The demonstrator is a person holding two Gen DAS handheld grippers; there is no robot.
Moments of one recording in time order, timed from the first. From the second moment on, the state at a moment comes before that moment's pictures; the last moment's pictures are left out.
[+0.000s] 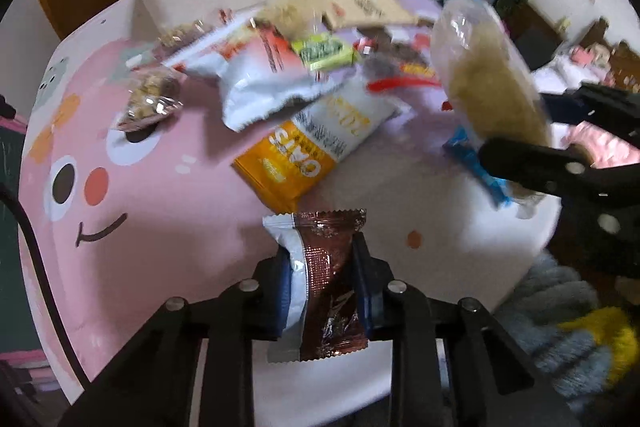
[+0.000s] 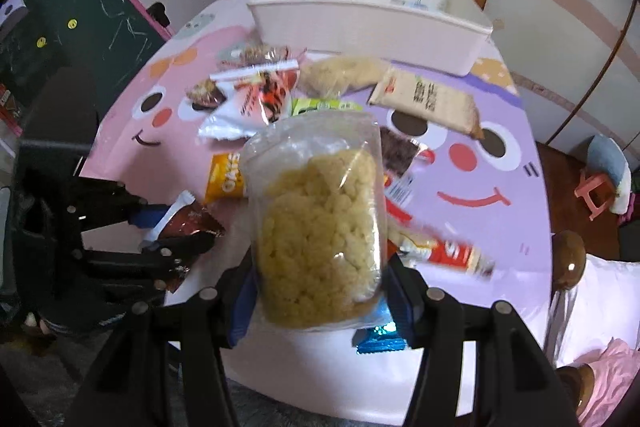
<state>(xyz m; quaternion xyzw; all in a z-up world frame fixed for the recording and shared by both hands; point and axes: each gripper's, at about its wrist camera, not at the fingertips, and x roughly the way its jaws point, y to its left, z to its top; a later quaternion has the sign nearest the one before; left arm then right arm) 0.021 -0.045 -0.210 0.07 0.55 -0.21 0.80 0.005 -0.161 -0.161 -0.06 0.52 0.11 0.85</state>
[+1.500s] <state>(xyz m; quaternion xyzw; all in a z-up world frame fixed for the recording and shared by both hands) 0.311 -0.049 0.009 0.00 0.38 -0.09 0.92 0.290 -0.209 0.006 0.06 0.42 0.03 0.91</state>
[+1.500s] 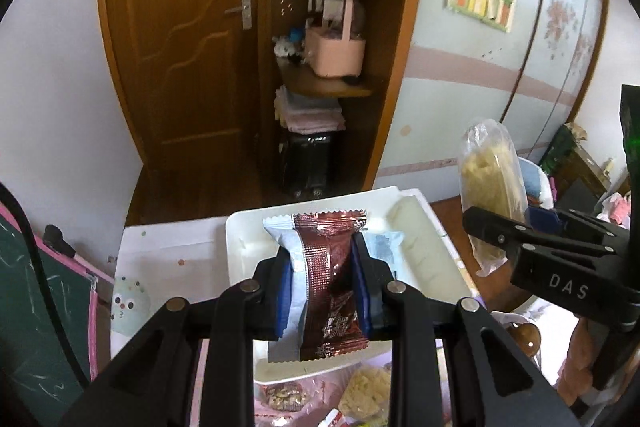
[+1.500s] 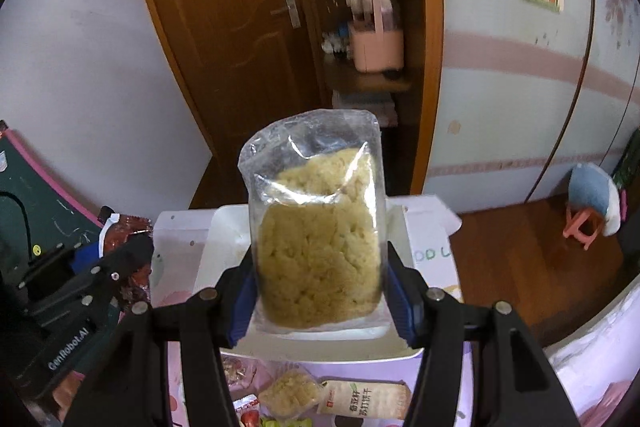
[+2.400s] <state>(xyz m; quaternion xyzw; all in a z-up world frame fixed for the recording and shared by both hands) 0.270 -0.023 0.028 -0.03 0.31 -0.05 0.95 0.260 -0.215 0.010 0.07 0.41 0.02 0.91</state>
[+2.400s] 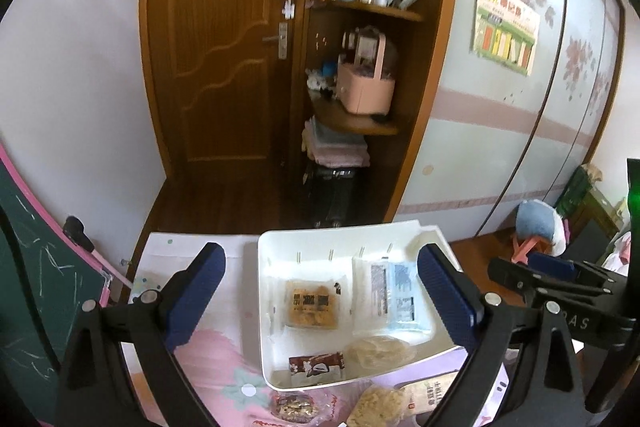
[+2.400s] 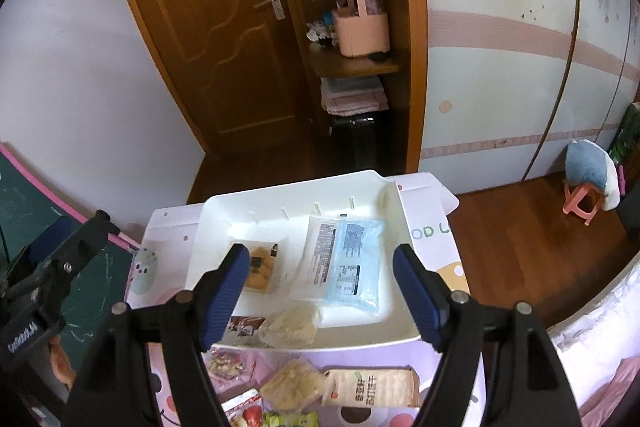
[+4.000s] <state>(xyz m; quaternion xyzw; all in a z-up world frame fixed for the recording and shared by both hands) 0.083 -0.023 -0.074 0.02 0.43 -0.07 0.90 0.010 -0.255 -0.048 0.00 0.40 -0.01 0.91</state>
